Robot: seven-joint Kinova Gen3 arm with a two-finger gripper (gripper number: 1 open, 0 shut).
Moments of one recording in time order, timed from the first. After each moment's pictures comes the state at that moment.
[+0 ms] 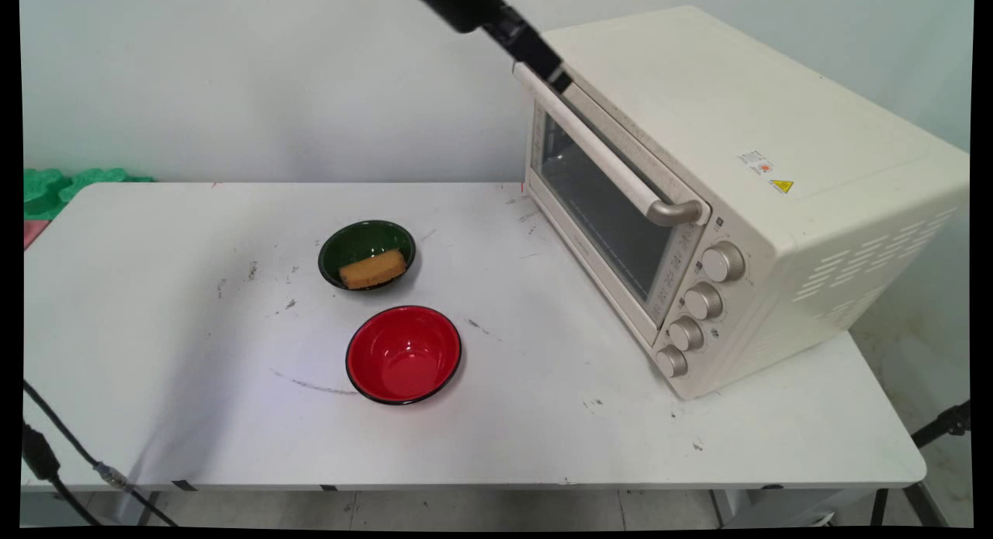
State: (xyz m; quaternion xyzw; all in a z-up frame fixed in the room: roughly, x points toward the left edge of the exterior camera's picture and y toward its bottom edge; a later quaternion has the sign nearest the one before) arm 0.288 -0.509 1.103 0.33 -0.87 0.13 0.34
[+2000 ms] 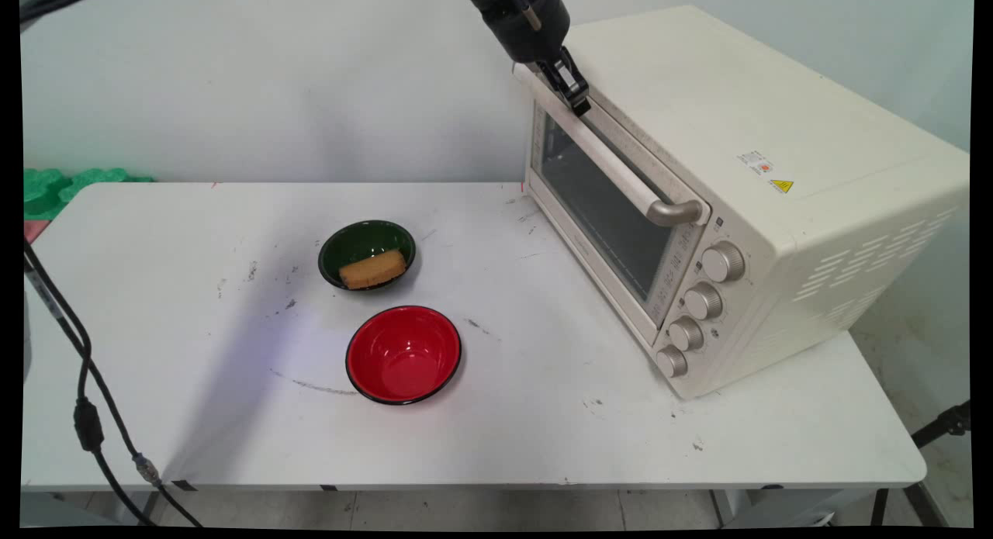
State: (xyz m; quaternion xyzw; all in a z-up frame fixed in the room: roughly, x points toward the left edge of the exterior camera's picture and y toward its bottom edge) arm 0.223 -0.554 1.072 0.29 -0.91 0.14 0.26
